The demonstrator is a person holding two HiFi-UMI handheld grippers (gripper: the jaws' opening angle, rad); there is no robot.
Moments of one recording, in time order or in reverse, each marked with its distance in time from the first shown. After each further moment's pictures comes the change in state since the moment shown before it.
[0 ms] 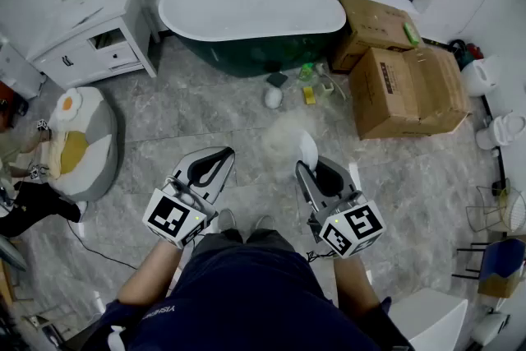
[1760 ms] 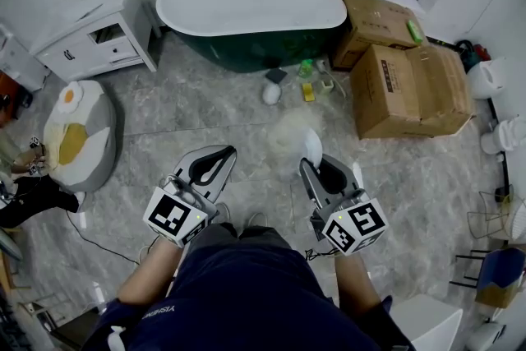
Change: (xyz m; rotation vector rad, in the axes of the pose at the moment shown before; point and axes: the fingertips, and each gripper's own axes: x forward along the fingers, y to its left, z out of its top) left arm 0.048 -0.042 -0.001 0.001 0.015 0.026; right arm -0.034 -0.064 -0.010 0.045 0.010 0.009
